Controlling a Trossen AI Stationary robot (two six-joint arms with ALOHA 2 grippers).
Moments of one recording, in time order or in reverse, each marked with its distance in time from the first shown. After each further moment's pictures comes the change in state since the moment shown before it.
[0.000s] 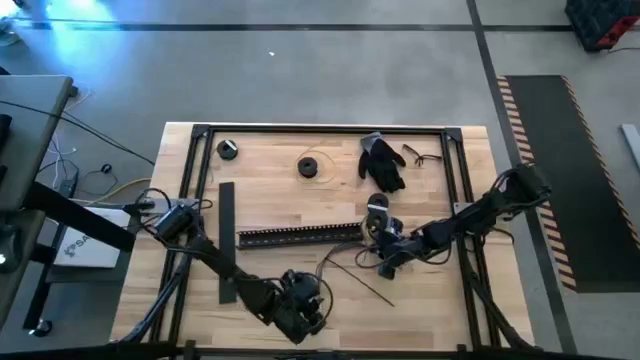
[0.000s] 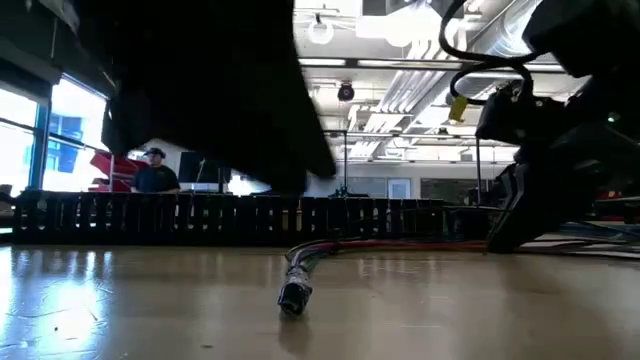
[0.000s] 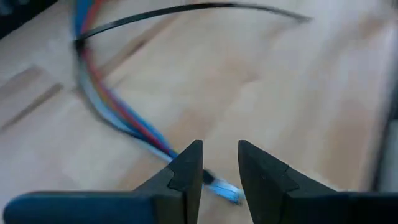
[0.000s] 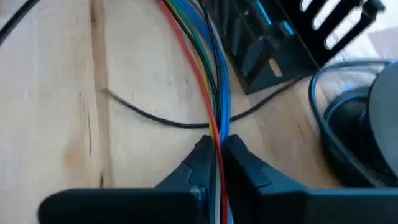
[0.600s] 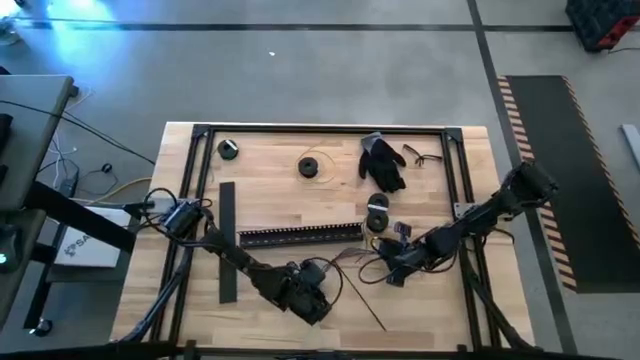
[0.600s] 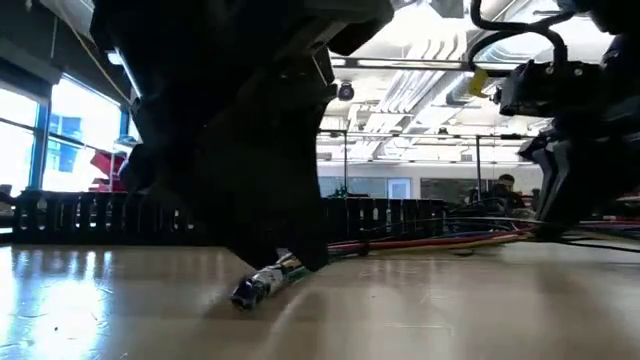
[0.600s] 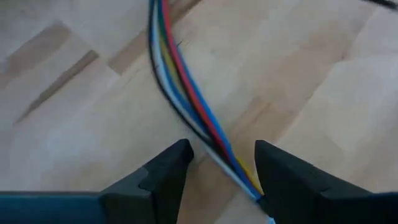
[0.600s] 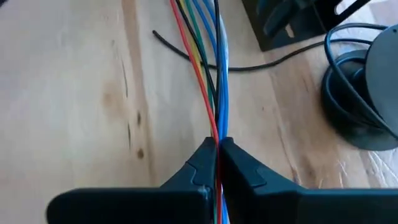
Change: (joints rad) left arm 0.079 0.023 0.026 -0.168 0.247 -0.058; right arm 0.079 -0.057 0.135 -0.312 0.035 0.052
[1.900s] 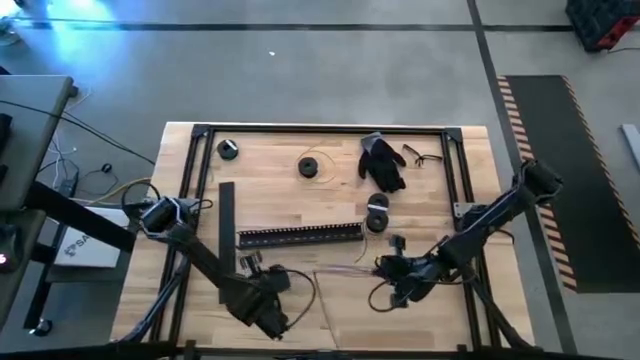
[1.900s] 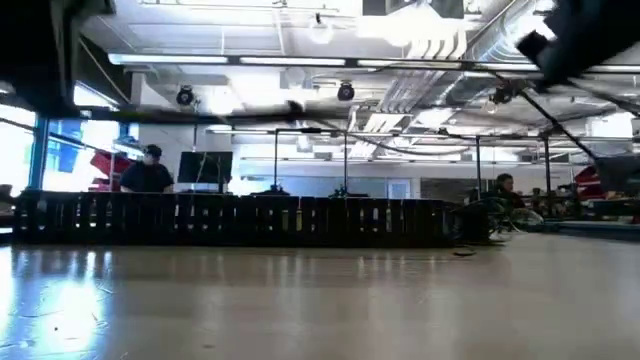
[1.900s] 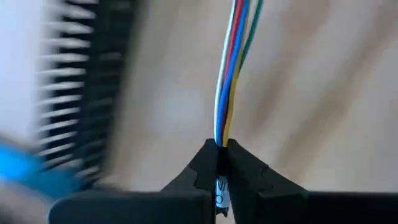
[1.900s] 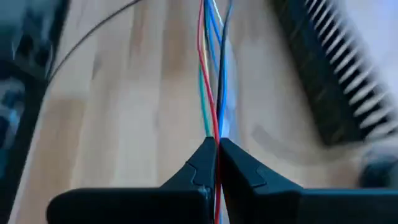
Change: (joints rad) left arm -0.146 -0.173 0.174 -0.844 -0.027 0.181; right arm 0.125 -0.060 0.267 -0.061 0.128 -0.134
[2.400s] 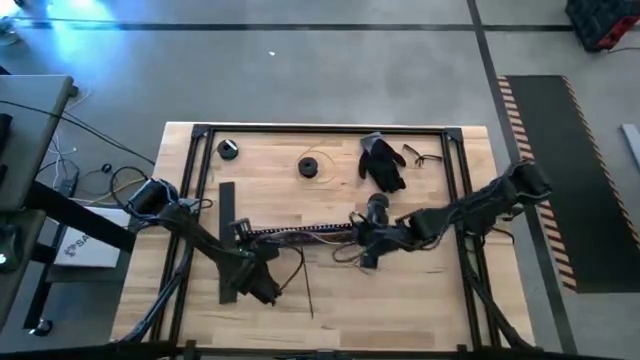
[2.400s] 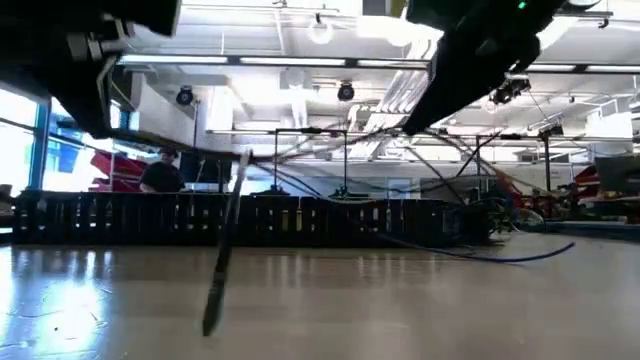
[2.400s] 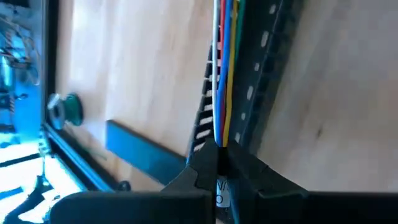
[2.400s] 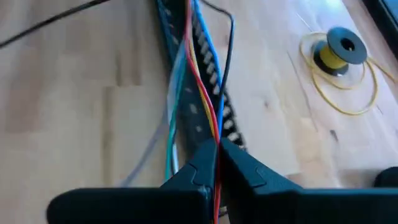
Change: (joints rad) left arm 0.101 -0.182 -0.336 -0.006 -0.121 0.100; right arm -0.330 0.094 0.043 0.029 -0.029 -0.282
